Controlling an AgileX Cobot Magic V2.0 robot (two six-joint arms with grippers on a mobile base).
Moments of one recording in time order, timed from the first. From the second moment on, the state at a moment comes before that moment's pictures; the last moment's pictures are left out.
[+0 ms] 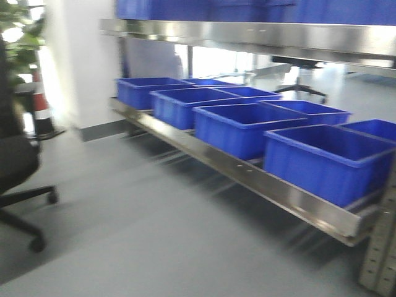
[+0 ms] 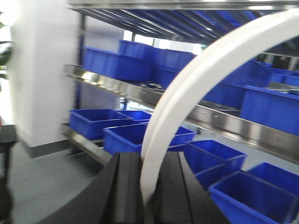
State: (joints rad) left arm -0.12 0.63 -0.70 0.09 0.05 -0.18; right arm 0.12 0.71 -0.80 -0.12 0.14 0.22
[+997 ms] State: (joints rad) left arm -0.12 0.63 -0.70 0.09 0.05 -0.18; right arm 0.12 0.71 -0.80 -0.12 0.14 0.22
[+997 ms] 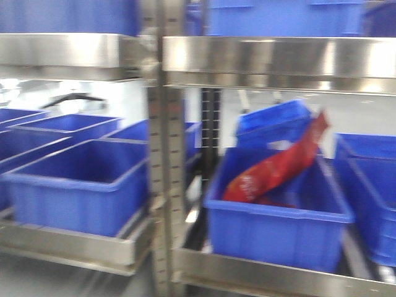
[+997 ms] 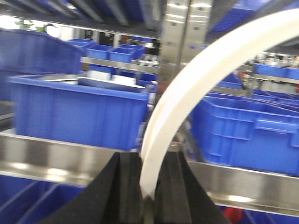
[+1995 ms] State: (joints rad) left arm -0.12 0.63 -0.70 0.09 0.05 -0.18; right arm 0.12 0.71 -0.80 -0.12 0.13 0.22
